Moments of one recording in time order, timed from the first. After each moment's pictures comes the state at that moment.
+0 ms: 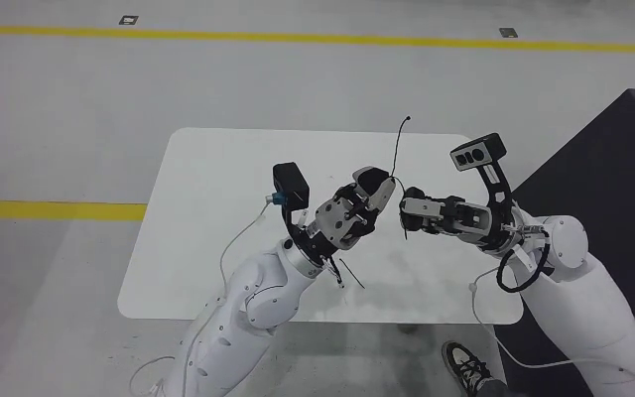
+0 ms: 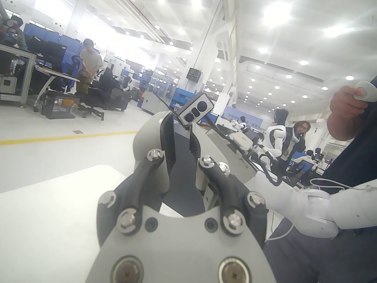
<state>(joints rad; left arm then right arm) 1.04 -1.38 -0.91 -1.76 0.73 -0.39 0.10 -1.10 -0.87 1.31 -1.78 0.91 -0.29 1.06</state>
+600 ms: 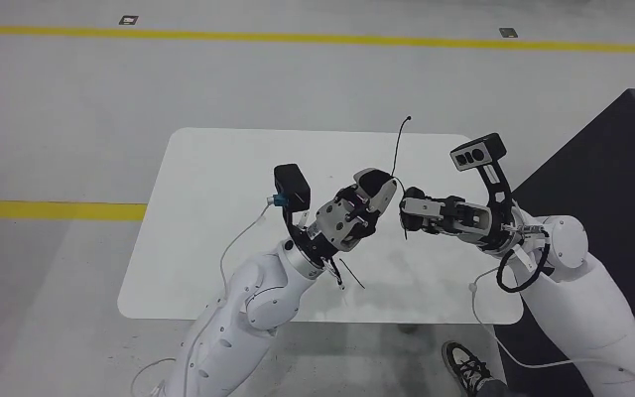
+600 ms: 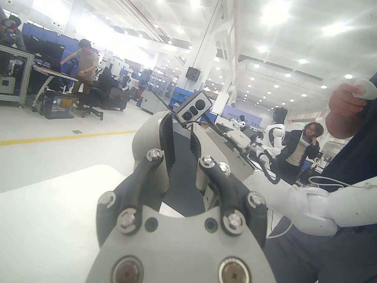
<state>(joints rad) 1.06 -1.39 -0.92 -1.76 0.74 -0.40 0.09 -1.10 -0.87 1.31 -1.78 0.91 -0.29 1.06</state>
